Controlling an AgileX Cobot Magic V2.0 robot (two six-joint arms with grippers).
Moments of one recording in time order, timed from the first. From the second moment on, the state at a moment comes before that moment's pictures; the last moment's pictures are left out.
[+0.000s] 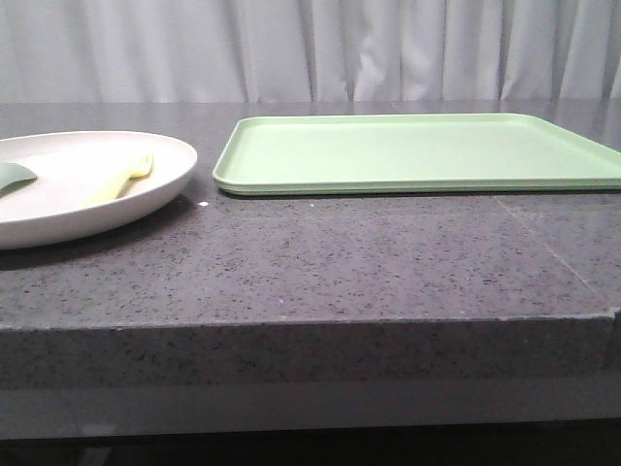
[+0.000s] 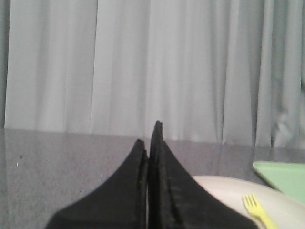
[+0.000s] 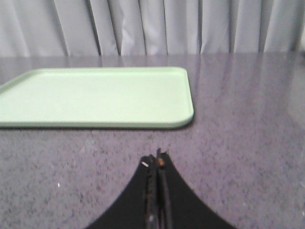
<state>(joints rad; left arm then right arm) 0.04 -0.01 0.01 0.01 -0.24 -0.07 0.09 -0.01 0.03 -0.04 0.03 0.13</state>
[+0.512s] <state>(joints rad) 0.04 0.19 -0.33 0.02 0.08 -0.07 0.09 0.12 -0.33 -0.04 0.23 0.13</state>
